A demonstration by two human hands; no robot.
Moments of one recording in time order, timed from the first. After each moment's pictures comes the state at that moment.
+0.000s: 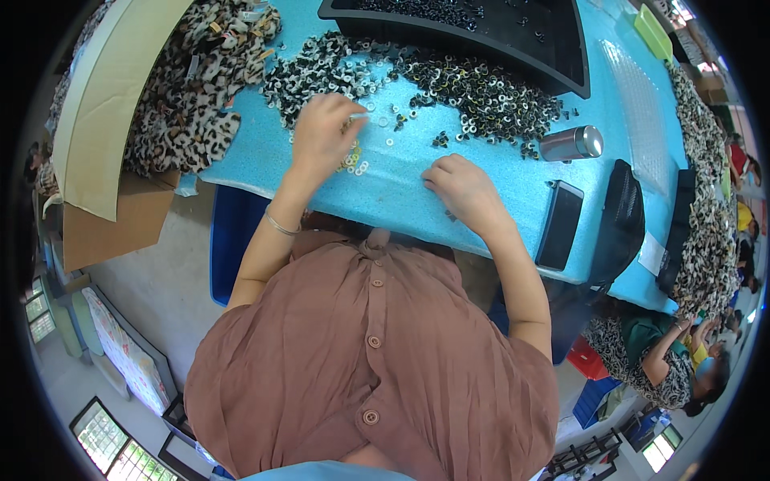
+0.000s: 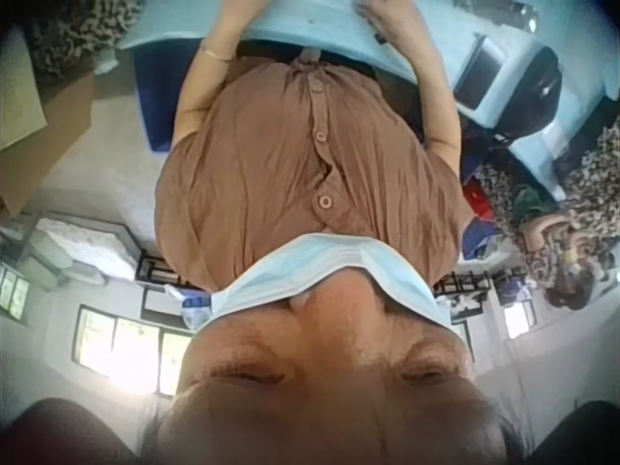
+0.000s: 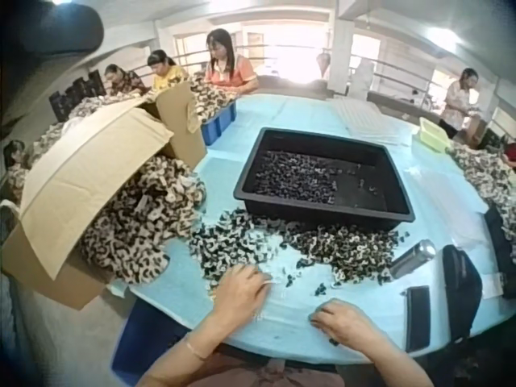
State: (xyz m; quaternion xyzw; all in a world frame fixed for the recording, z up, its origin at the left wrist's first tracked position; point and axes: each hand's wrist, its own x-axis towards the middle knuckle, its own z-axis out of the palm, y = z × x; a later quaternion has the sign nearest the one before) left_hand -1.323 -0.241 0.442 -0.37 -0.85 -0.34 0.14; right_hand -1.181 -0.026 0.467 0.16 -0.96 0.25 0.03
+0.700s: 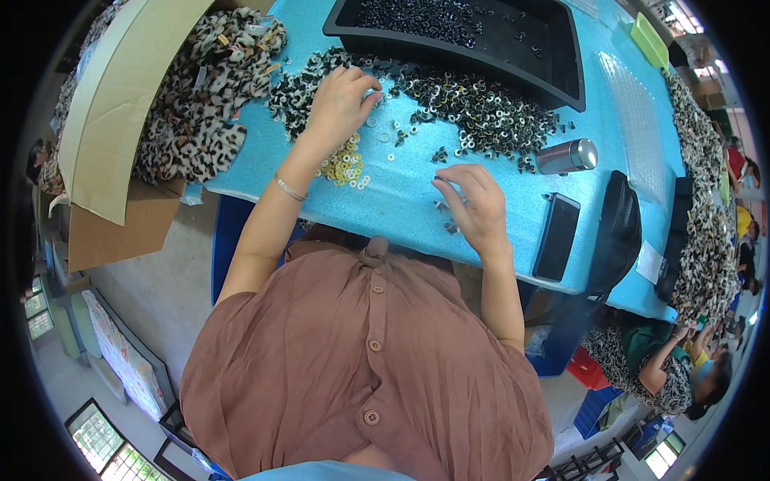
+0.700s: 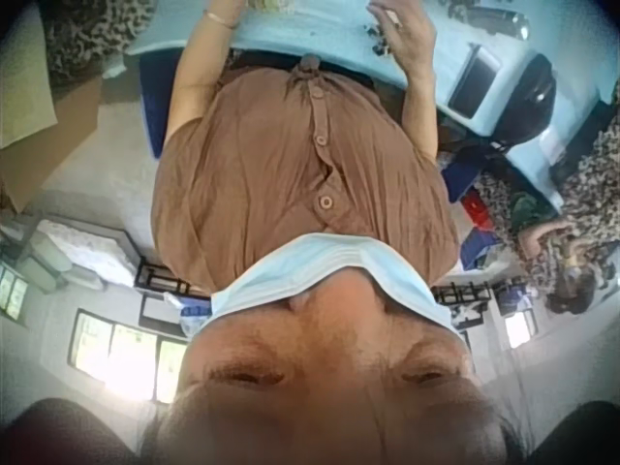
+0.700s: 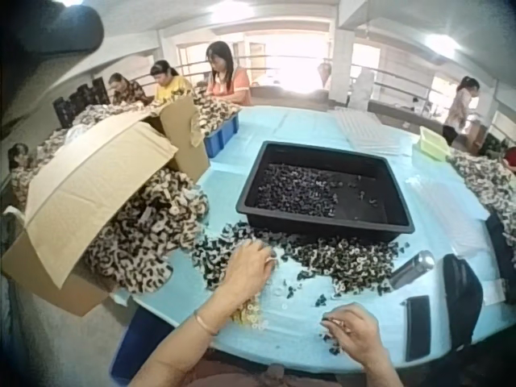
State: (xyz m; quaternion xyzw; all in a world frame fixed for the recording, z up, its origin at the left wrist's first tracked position) left_hand -1.375 -0.205 0.452 -0.39 -0.87 -0.25 0.15; right_hand -1.171 -0.033 0.480 0.03 -0.90 0.36 0.23
